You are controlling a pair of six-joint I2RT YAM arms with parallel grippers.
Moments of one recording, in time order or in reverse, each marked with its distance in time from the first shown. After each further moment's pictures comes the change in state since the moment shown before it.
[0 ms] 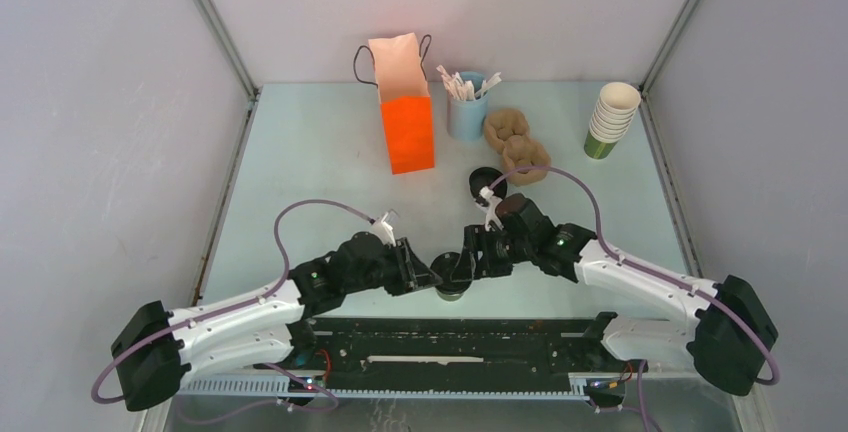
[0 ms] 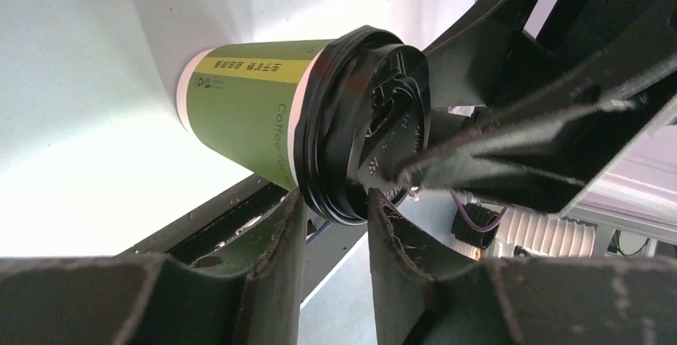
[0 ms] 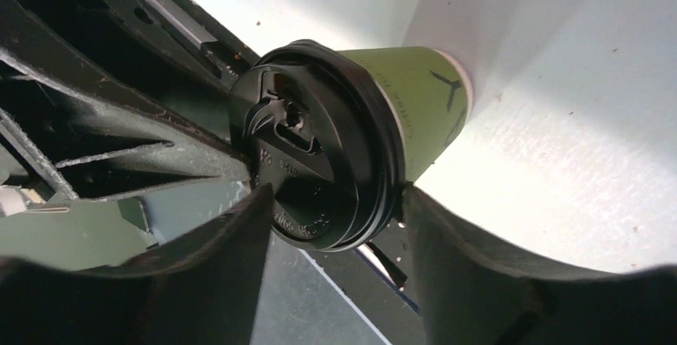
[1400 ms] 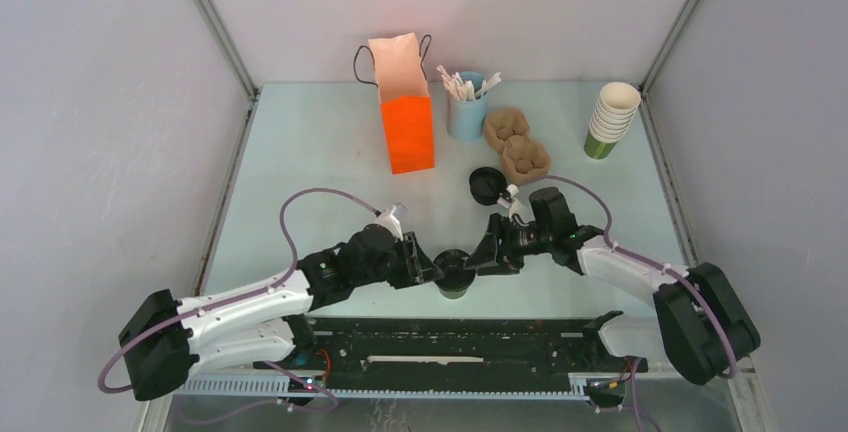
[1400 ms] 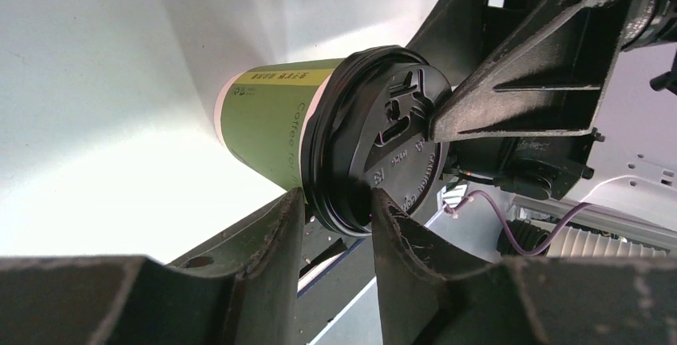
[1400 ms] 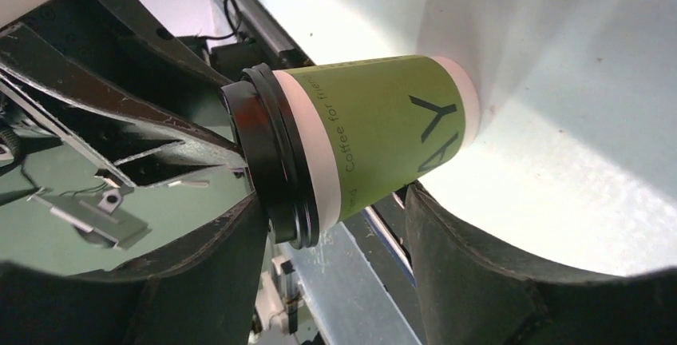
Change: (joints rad) left arm -0.006 0.092 0.092 -0.069 -0.069 0.106; right arm -0.345 0.068 -0.206 0.297 -0.449 0.078
